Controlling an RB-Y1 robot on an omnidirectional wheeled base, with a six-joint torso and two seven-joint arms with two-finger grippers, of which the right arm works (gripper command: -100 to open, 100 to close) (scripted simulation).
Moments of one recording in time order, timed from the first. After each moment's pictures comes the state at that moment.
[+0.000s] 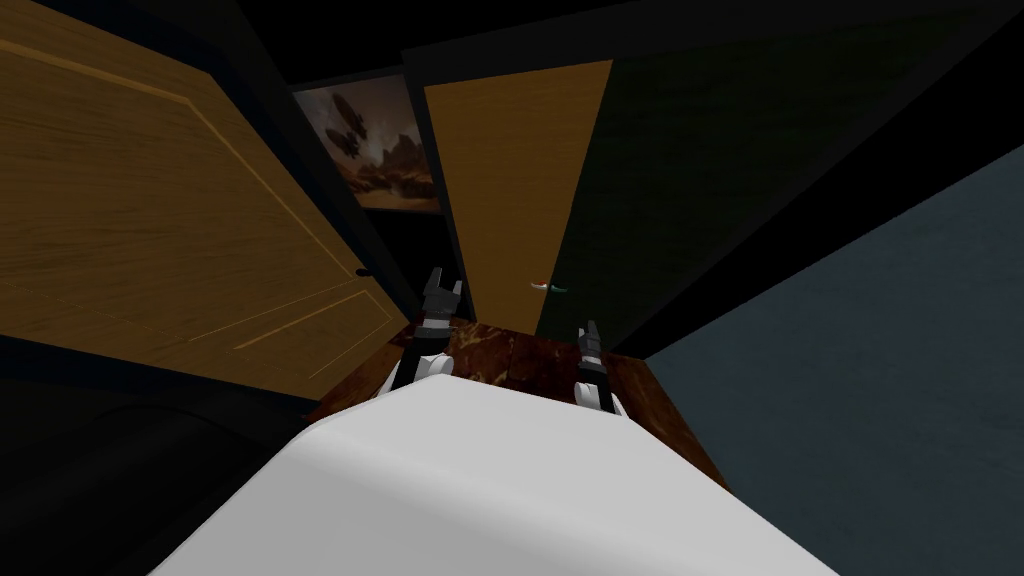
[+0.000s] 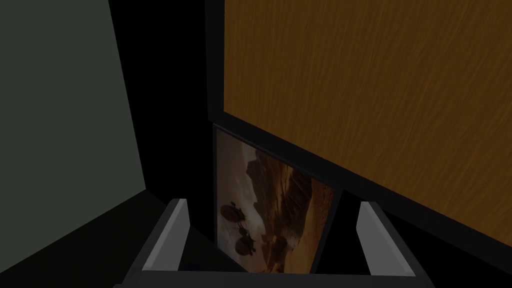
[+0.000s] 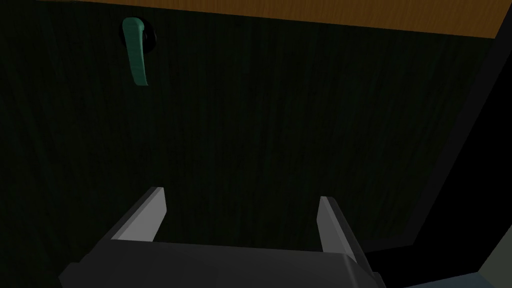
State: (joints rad) arm 0.15 -0.13 -0.02 -1.33 -0.12 -0.65 0.00
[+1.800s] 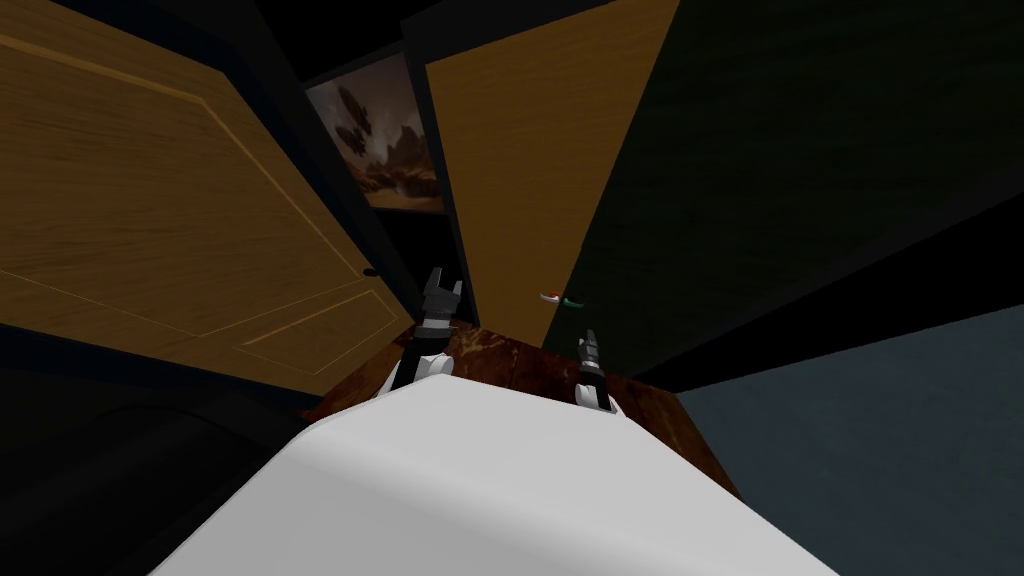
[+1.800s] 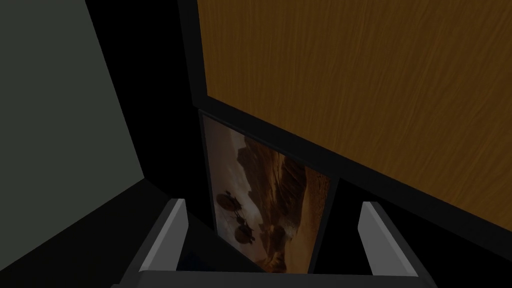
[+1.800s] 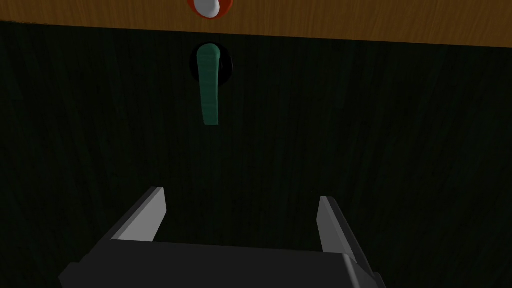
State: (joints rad) arm -0.05 -0.18 -0.06 -0.84 -0.19 -0.77 -0.02
